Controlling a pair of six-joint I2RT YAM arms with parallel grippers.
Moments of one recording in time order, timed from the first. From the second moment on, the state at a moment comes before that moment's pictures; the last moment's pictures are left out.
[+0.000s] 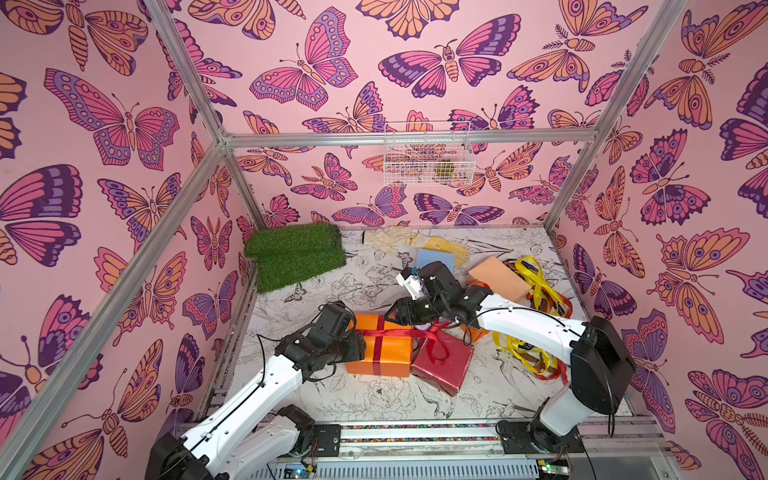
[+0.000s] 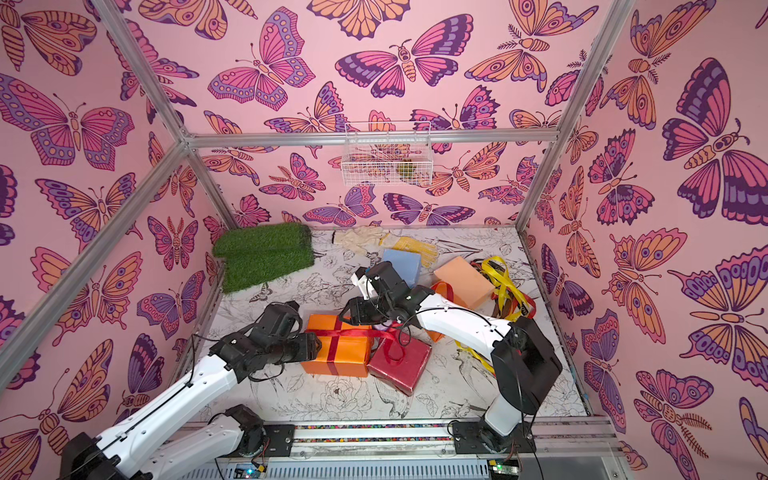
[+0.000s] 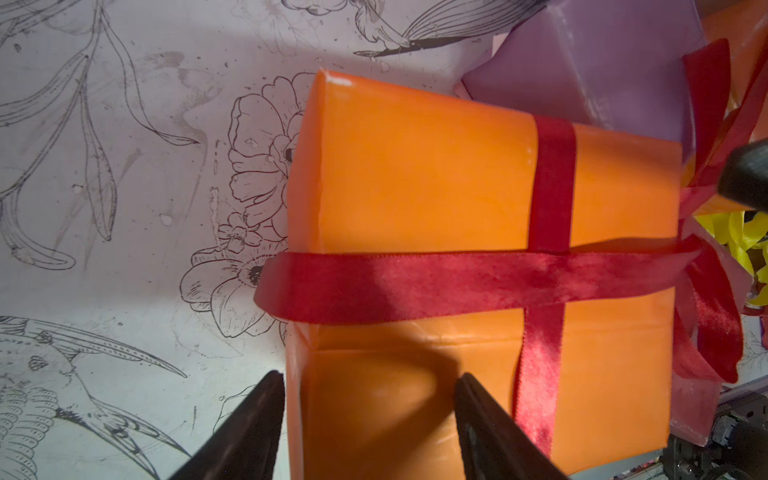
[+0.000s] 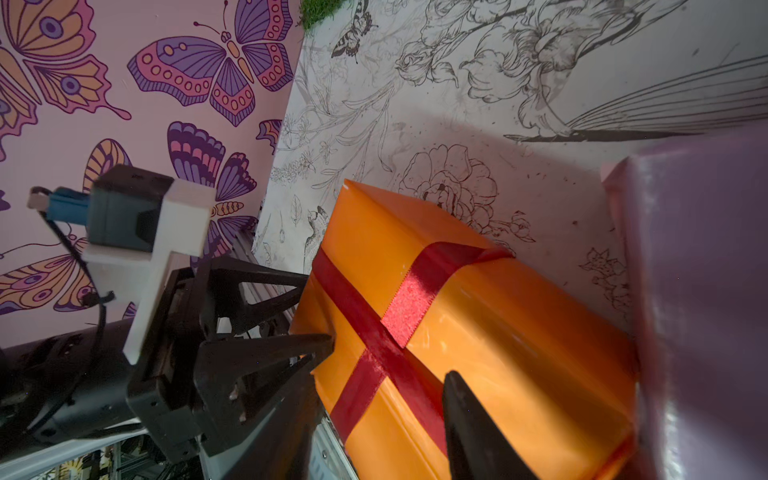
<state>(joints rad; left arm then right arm) -0.54 0.95 0.69 -0.76 0.03 -0.59 0.81 1.65 1.19 -0.29 -0.46 0.68</state>
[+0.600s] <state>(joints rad) -0.54 0.92 0.69 -0.76 0.03 -0.59 0.84 1.72 1.19 -0.23 -0.44 0.81</state>
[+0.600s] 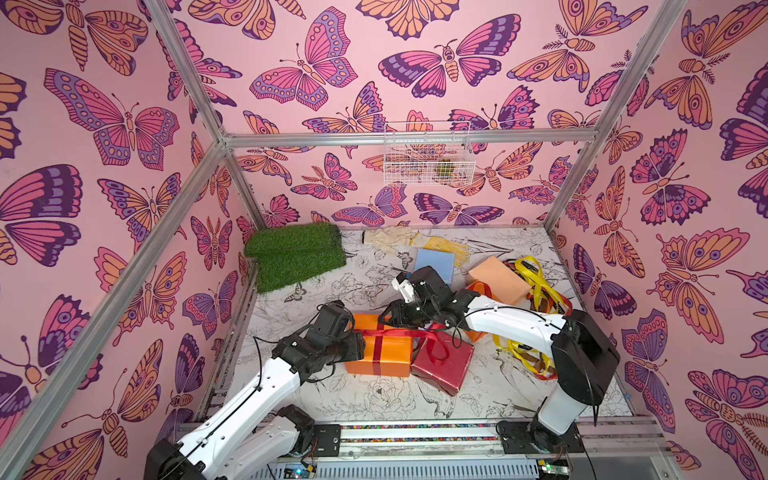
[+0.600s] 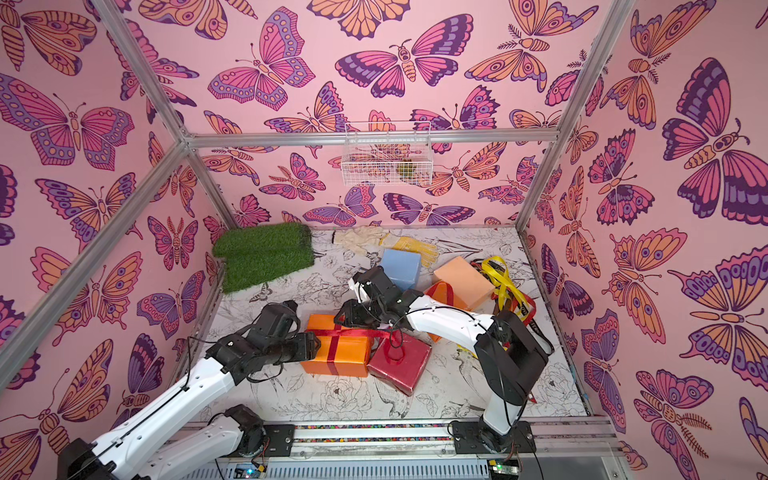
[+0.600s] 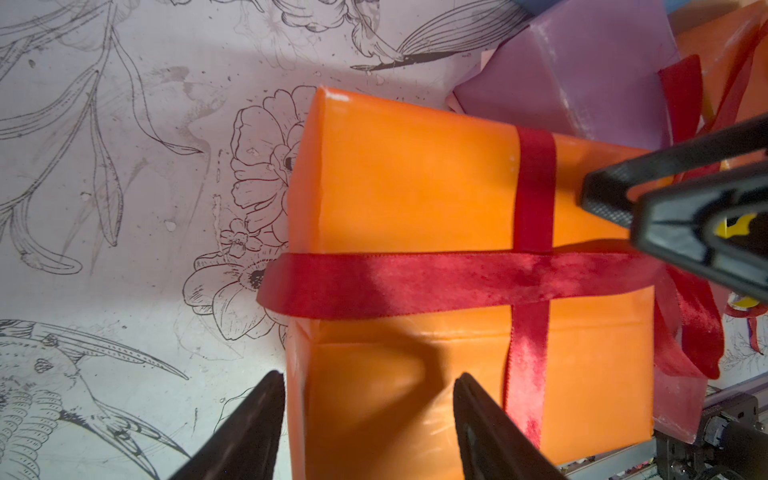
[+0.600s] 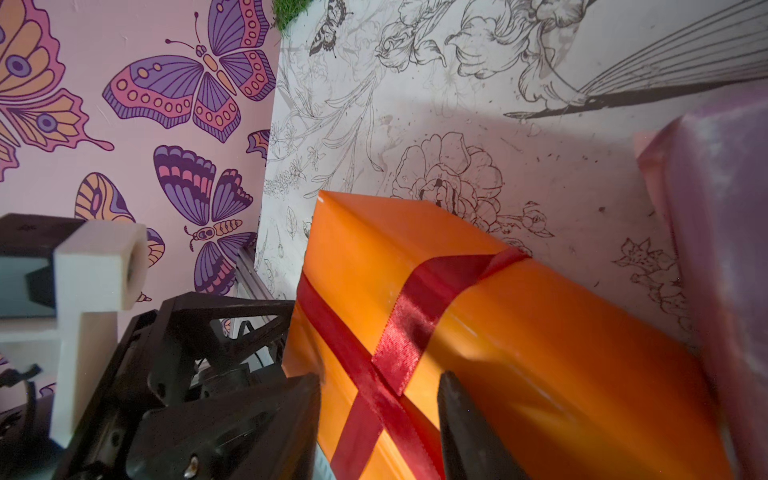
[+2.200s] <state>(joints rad) -0.54 0.88 0.62 -0.69 0.03 -0.60 0.89 1.86 1.21 -0.01 -0.45 0.98</state>
